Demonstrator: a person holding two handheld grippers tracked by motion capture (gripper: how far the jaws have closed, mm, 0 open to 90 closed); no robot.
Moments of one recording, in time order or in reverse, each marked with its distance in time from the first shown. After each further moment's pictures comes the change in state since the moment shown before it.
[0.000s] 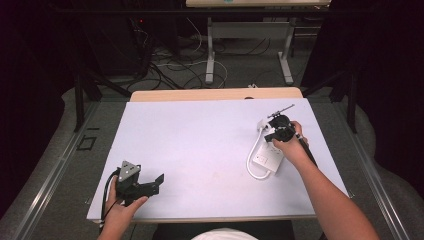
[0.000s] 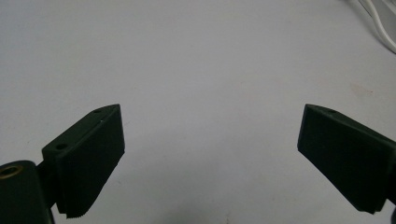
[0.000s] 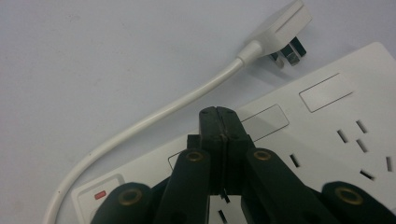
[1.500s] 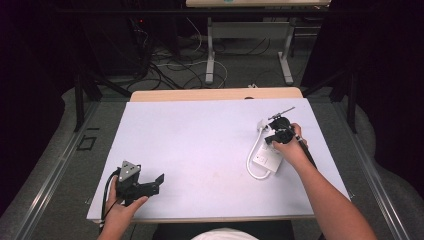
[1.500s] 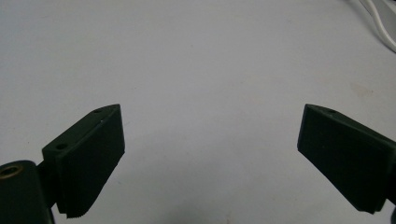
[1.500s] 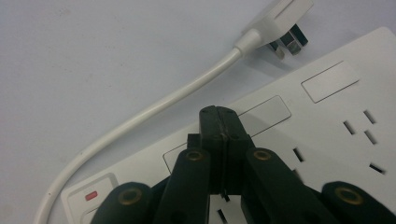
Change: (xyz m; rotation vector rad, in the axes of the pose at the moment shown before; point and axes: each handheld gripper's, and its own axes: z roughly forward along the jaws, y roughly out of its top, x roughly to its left) left arm 0.000 0.000 0.001 -0.001 0.002 -0.001; right arm -0.001 -0.006 0.005 0.008 -0.010 0.030
